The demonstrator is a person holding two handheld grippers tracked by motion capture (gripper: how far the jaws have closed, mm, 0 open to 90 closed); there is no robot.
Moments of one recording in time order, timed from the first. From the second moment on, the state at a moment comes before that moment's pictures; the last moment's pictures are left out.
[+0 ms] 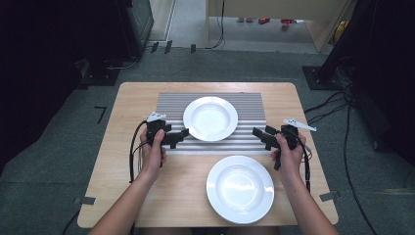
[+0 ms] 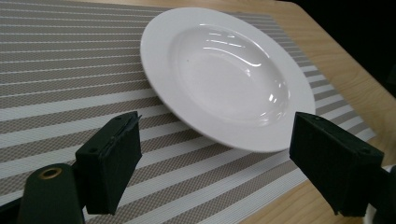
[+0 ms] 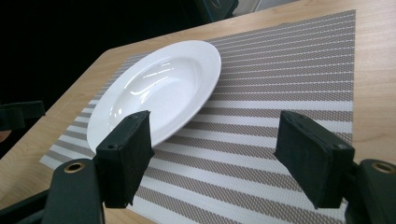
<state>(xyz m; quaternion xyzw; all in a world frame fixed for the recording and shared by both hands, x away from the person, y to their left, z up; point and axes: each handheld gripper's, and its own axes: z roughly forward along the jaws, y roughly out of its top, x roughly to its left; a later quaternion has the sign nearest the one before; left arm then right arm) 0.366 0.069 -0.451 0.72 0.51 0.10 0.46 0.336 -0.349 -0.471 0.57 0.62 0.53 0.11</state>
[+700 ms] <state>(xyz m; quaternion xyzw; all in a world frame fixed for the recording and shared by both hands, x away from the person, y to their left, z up) 0.318 0.102 -0.467 0.73 0.50 0.12 0.45 0.291 -0.377 -0.479 0.58 0.62 0.52 0.11</state>
